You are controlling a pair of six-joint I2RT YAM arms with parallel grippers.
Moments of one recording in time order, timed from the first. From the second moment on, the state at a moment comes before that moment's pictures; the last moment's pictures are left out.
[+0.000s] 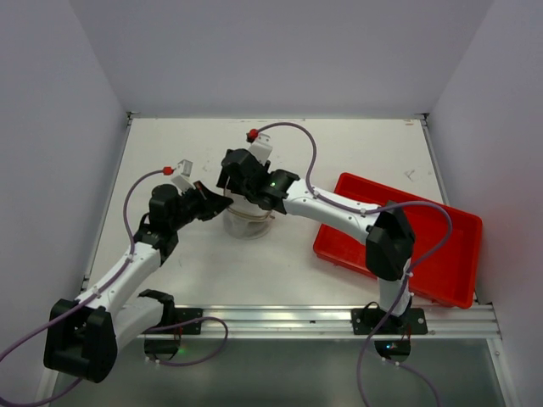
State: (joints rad) left arm -0.25 1.00 0.49 0.19 0.41 -0.75; right arm 0.99 1.91 1.69 -0.43 0.51 0.95
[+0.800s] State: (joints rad) left arm -0.25 0.93 0.49 0.11 0.41 -0.71; right arm 0.98 1.91 1.66 -0.34 0.40 0.38
